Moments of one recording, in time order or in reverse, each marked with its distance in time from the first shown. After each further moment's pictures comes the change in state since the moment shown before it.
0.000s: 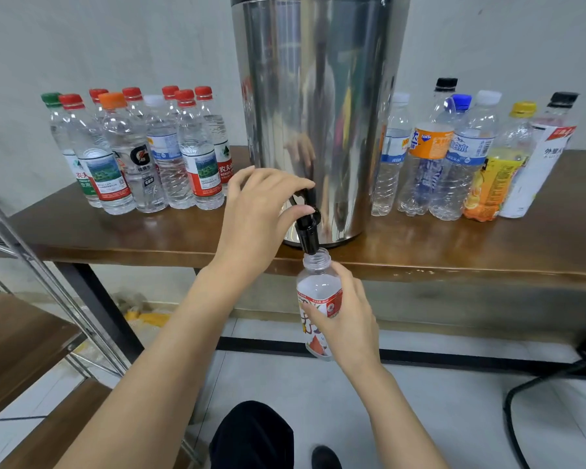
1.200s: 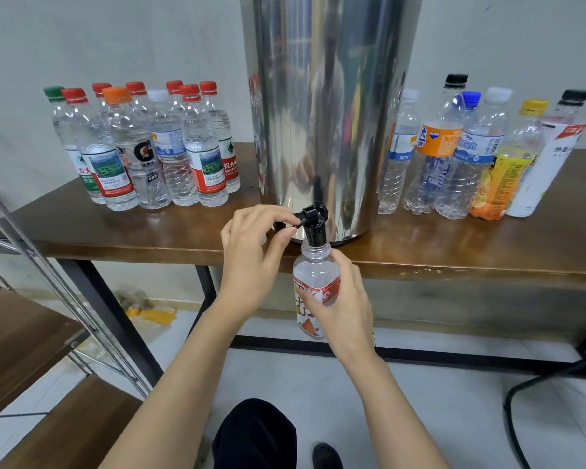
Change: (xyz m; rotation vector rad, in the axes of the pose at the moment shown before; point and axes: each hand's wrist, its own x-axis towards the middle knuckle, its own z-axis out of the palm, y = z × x) left_hand -0.051 -0.002 0.010 -0.328 0.035 -0.329; right_hand 0.012 -0.009 0.013 0.054 0.034 -0.073
